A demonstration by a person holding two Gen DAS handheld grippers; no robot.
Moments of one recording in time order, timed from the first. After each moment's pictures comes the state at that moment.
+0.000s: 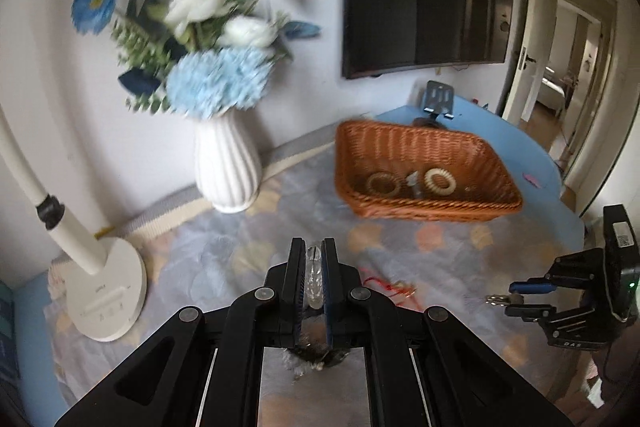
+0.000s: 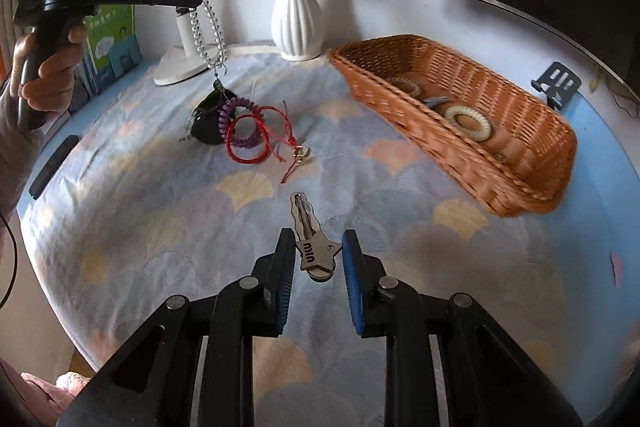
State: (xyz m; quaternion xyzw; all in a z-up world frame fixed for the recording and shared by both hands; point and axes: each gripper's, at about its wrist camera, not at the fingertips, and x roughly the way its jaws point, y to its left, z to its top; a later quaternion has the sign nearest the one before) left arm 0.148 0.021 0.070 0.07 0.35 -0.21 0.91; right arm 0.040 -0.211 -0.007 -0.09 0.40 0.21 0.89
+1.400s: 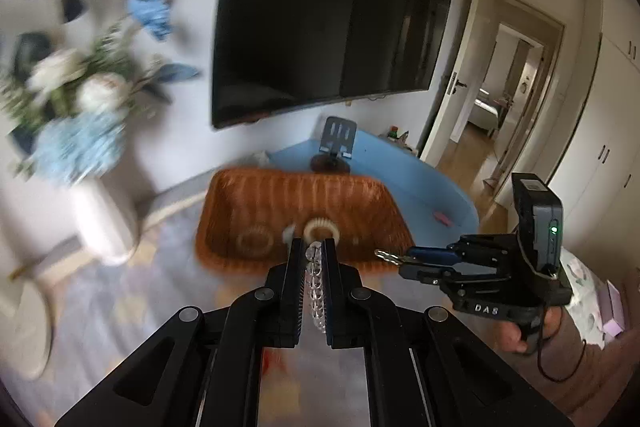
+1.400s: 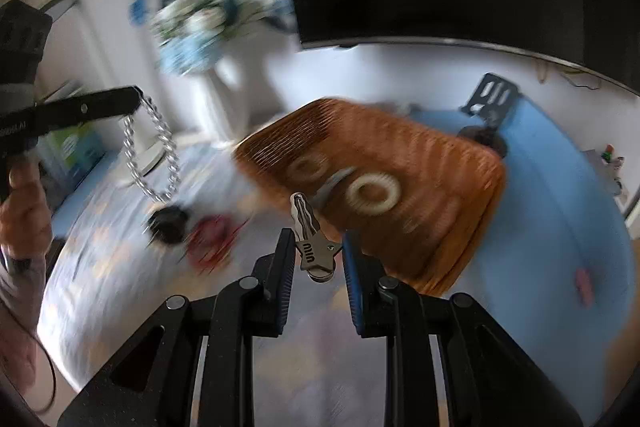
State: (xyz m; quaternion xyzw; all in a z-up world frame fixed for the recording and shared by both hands) left arm 0.164 -0.080 0.098 0.01 0.33 -0.34 0.88; right arm 0.112 -0.287 0.050 0.02 0.35 0.14 0.92
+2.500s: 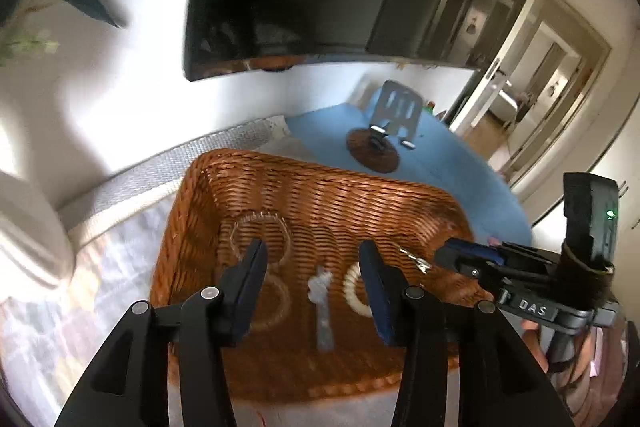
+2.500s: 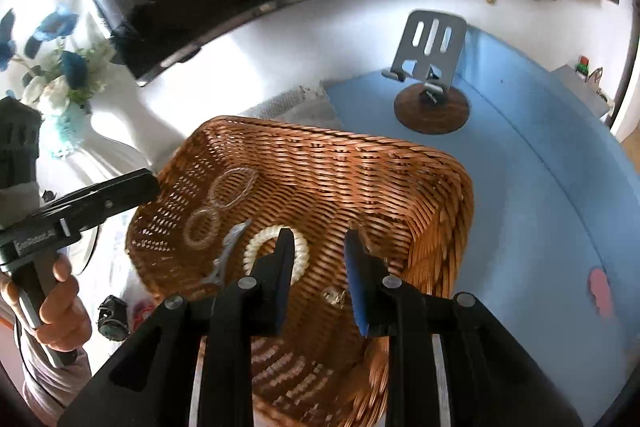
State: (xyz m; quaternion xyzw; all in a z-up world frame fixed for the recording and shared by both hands) left arm 0.307 -0.133 0.023 -0.03 0.43 -0.30 0.85; right arm 0.223 -0.348 0.024 0.13 0.42 0.05 0.89
